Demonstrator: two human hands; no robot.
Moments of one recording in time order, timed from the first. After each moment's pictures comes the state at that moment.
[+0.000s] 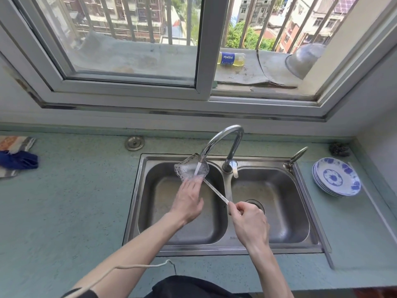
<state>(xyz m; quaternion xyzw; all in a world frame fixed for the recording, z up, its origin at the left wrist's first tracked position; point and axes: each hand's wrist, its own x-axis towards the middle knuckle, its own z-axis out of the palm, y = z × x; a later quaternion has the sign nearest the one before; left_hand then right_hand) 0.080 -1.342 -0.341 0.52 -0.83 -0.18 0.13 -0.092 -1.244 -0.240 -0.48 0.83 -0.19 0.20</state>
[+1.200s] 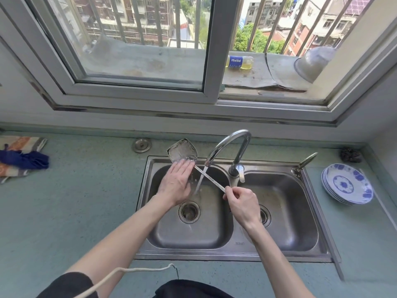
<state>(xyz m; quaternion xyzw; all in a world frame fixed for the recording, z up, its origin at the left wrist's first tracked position) 0.133 -1.400 -0.321 0.53 -0.84 -0.07 0.07 -0.090 -1.309 -0.260 -0.49 0.78 -0.26 0.29</state>
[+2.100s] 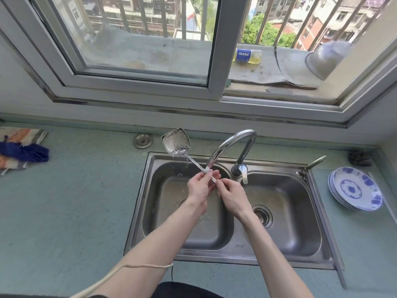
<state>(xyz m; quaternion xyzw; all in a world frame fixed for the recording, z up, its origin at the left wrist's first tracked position) 0.030 -1.380 -0.292 0.49 -0.10 -0.70 0.51 -0.080 -1.352 -0.280 -0.53 0.69 -0.28 0.41</state>
